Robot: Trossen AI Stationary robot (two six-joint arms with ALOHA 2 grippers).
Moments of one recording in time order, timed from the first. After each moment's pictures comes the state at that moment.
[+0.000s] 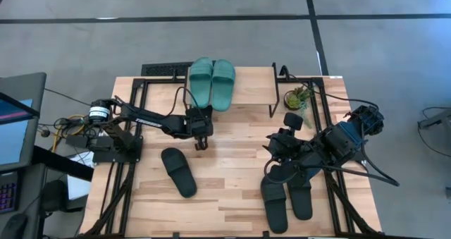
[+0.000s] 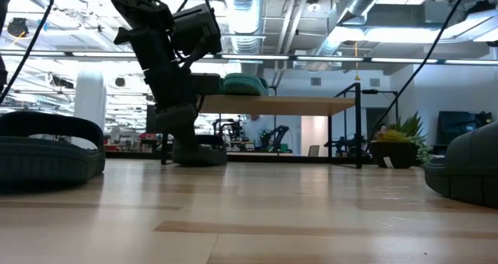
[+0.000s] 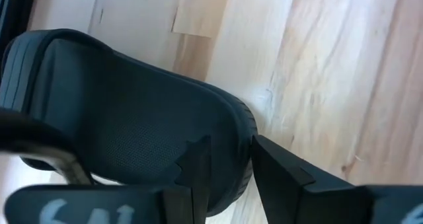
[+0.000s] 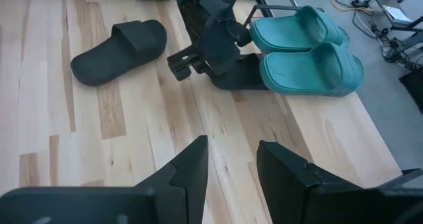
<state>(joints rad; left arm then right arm) 0.08 1.68 0.89 -0.34 -0.41 -0.05 0.60 1.69 2.11 -1.57 0.73 0.57</state>
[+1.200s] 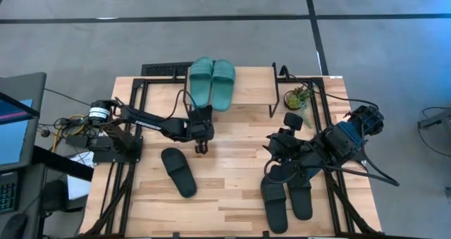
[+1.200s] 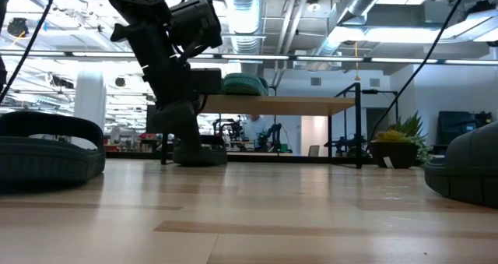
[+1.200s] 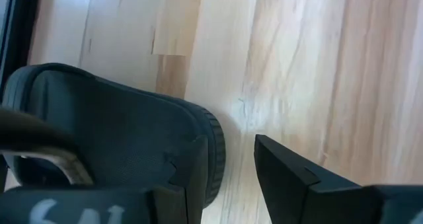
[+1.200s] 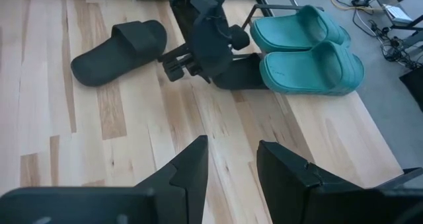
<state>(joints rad) 0.03 1.68 0.89 -0.32 -0.44 0.02 0.60 1.69 2.11 -1.57 0.73 0.58</state>
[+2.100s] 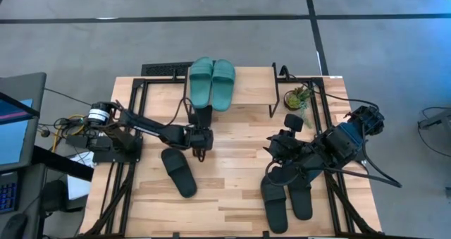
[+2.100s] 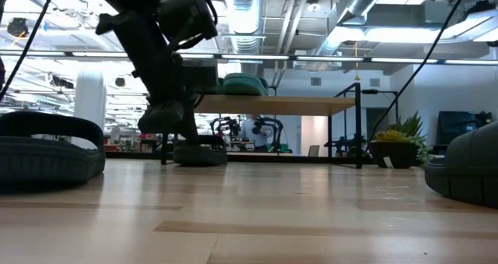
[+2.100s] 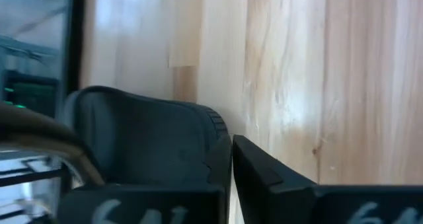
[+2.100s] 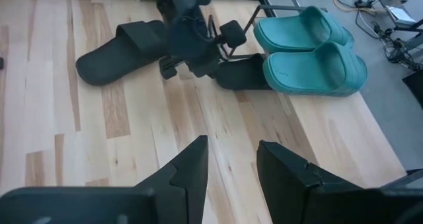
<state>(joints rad) -0.09 1.68 0.89 -0.35 -0.61 0.08 0.62 1.69 2.11 -1.57 0.73 0.58</state>
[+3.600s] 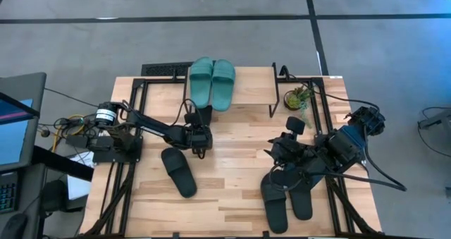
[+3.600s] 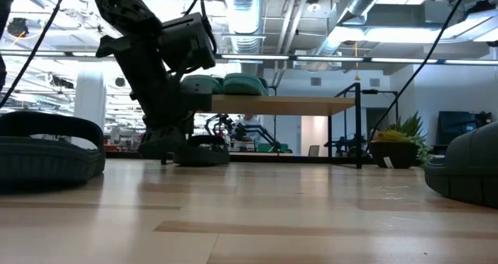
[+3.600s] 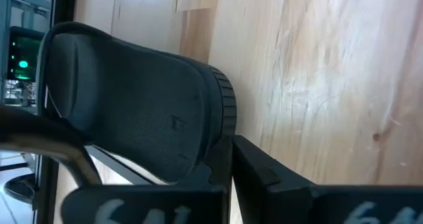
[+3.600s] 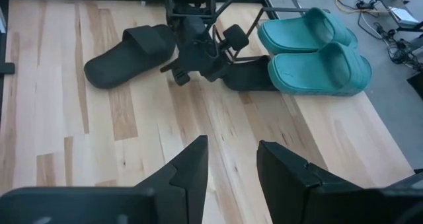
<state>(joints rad) -0.04 1.75 0.85 -0.32 -0.66 -0.02 0.65 1.69 2.10 -1.57 0.75 0.62</state>
